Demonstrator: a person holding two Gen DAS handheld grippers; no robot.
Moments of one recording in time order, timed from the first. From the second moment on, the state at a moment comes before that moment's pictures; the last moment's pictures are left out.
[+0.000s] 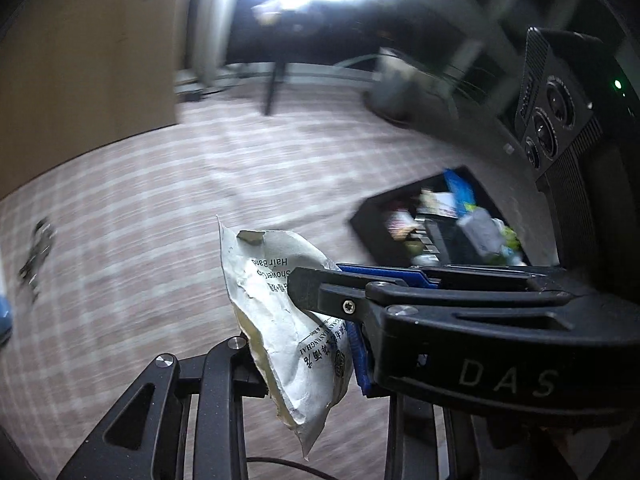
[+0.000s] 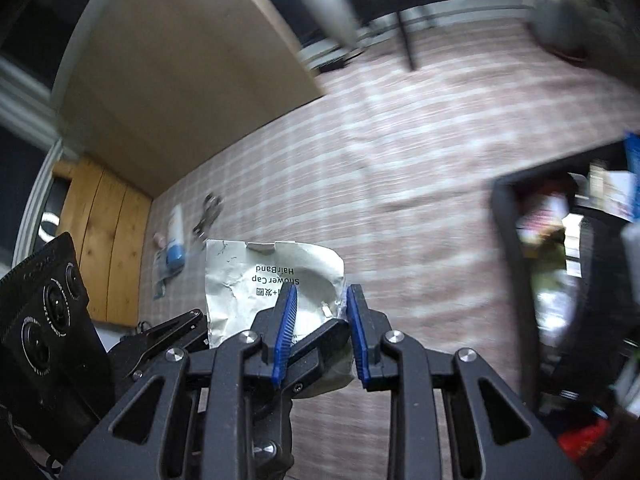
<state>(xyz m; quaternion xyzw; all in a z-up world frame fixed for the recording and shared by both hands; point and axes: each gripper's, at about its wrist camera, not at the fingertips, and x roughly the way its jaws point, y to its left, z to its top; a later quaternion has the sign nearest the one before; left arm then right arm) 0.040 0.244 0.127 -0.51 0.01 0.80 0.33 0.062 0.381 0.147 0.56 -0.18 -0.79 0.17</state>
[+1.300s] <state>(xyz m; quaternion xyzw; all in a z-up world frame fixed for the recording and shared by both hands) 0.107 0.436 0.149 -0.52 0.07 0.73 0.44 0.144 0.608 0.187 0.51 -0.23 -0.83 -0.01</state>
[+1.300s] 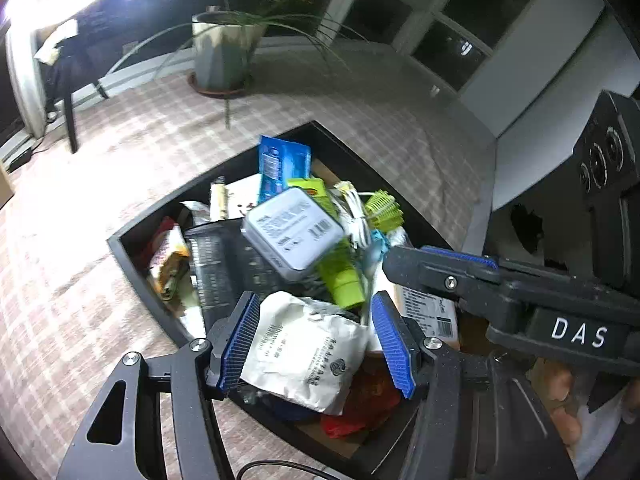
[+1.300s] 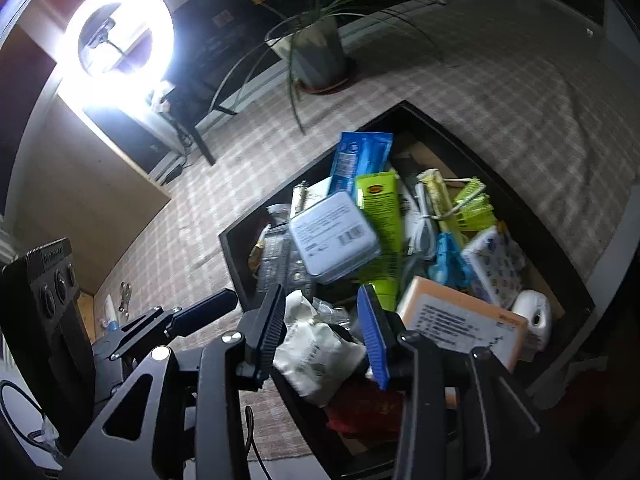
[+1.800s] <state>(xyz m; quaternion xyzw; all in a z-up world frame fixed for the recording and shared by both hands) 0.074 0.353 0.157 -0.51 0.04 0.77 0.37 0.110 0.532 0.196 0.52 -0.18 -0.83 0.05</state>
